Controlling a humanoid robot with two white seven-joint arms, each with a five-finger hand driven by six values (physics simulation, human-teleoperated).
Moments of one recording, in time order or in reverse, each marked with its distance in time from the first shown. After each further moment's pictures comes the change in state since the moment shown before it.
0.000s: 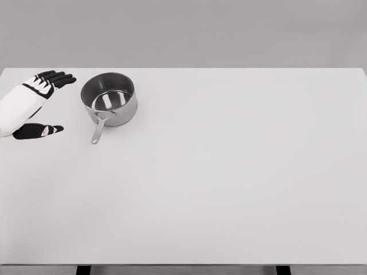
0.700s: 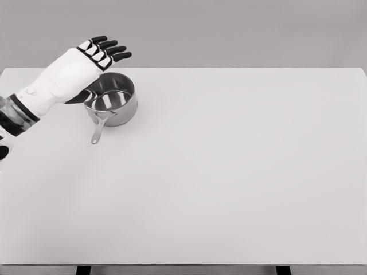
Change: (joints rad) left arm -0.308 -0.168 -0.176 0.006 -0.381 0.000 -0.008; right arm 0.000 0.000 0.000 0.000 0.000 0.000 0.000
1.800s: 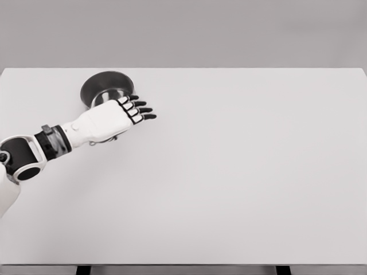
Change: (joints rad) left arm 0.009 0.072 -0.267 0.071 -0.167 0.000 -0.003; right arm 0.000 0.000 0.000 0.000 0.000 0.000 0.000
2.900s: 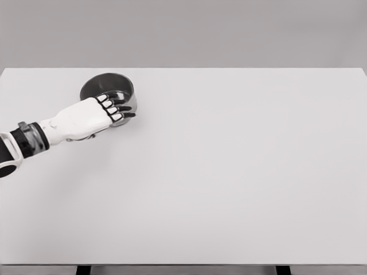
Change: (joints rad) left arm -0.003 0.113 0.009 -0.001 0.010 0.000 0.001; right arm 0.000 0.000 0.000 0.000 0.000 0.000 0.000
